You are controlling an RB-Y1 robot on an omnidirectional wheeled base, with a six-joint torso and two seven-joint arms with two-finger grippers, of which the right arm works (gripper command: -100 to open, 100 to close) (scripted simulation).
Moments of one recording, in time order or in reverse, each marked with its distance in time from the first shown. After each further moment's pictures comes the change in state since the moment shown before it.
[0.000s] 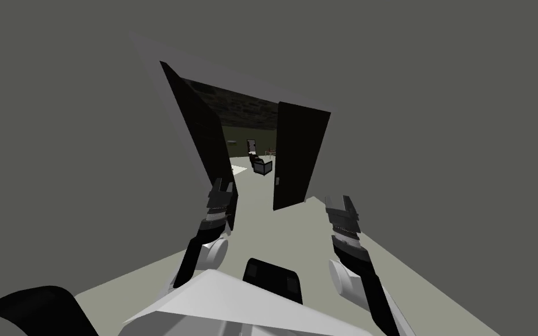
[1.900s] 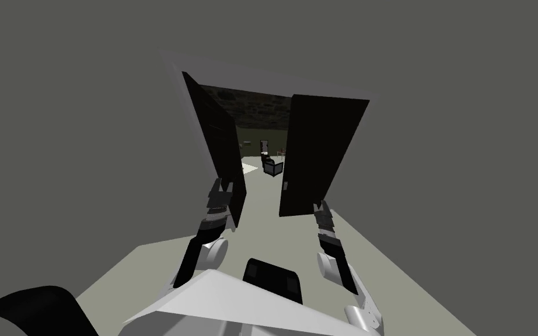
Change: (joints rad) arm -0.207 -0.028 -0.003 0.499 -0.011 -0.070 0.039
